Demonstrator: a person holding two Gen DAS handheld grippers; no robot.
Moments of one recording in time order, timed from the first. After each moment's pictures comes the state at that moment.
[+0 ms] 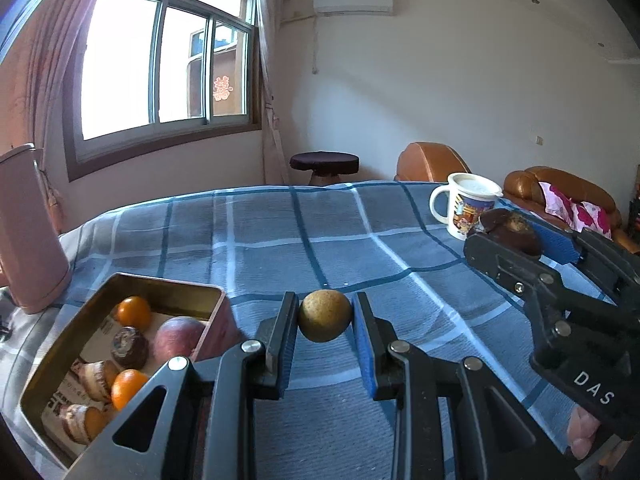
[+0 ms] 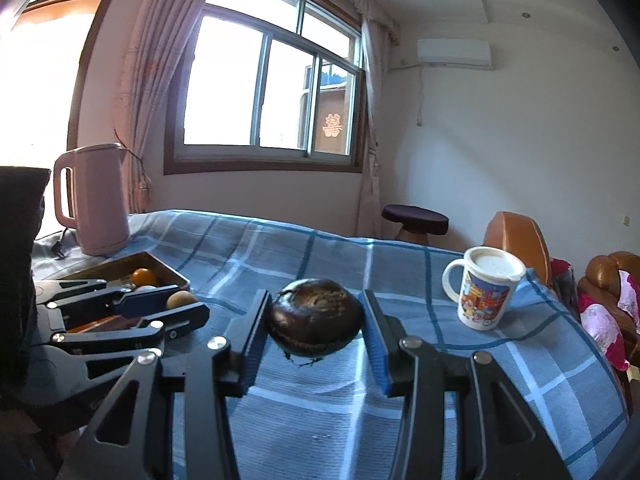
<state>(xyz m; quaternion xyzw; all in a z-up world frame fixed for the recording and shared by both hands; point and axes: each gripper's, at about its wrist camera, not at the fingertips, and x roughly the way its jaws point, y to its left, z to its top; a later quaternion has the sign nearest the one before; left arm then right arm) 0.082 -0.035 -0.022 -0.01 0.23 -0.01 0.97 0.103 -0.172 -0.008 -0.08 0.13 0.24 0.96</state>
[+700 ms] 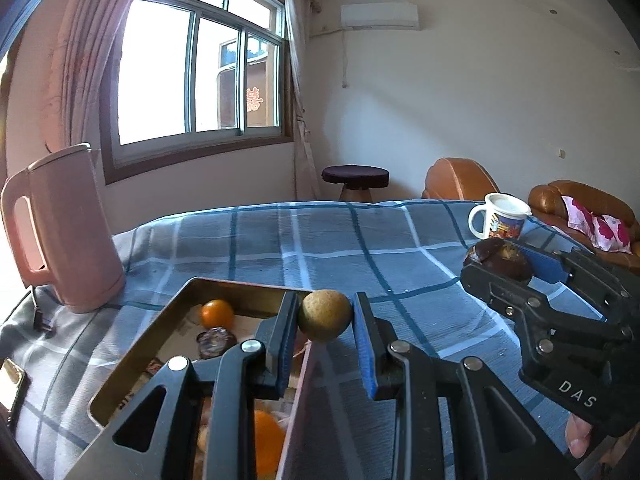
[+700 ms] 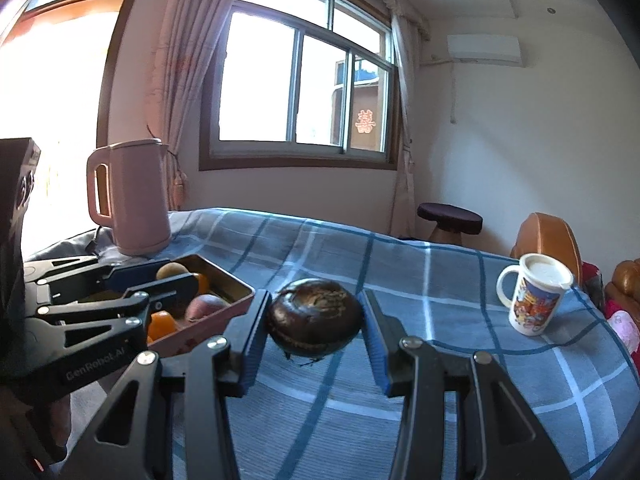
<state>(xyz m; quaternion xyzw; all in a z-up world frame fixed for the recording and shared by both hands) 0.045 0.021 -0.005 -0.01 0.21 0.04 0.98 0.088 -0.119 -0.006 -0.08 0.14 0.30 0.94</state>
